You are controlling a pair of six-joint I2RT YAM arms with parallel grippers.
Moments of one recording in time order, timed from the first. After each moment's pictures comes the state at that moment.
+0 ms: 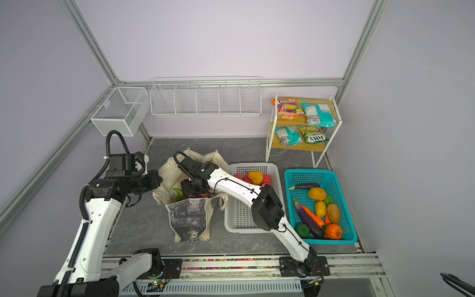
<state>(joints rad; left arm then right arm) -0.01 1.07 1.21 -1.02 0.22 -0.30 1.03 2.31 2.22 -0.96 -0.12 0.67</state>
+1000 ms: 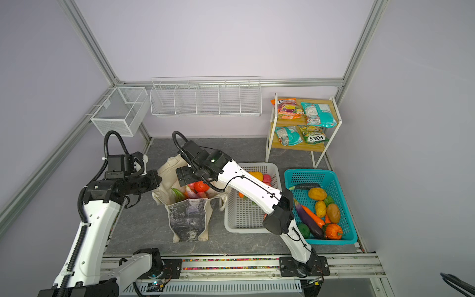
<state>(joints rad) -0.01 1.05 1.21 -1.02 0.22 -0.30 1.05 2.11 2.40 -1.11 0.04 0.53</state>
